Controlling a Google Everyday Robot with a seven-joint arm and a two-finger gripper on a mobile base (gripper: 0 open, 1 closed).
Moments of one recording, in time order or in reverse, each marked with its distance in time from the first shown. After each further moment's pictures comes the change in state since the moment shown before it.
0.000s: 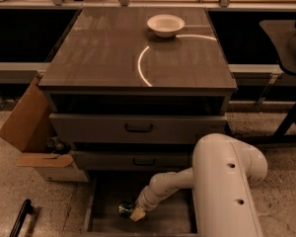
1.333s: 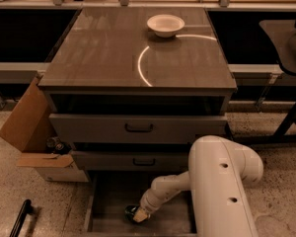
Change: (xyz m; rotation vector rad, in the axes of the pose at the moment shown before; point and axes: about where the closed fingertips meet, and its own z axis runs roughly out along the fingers) arm 0.018 -0.004 0.018 0.001 0.026 0.033
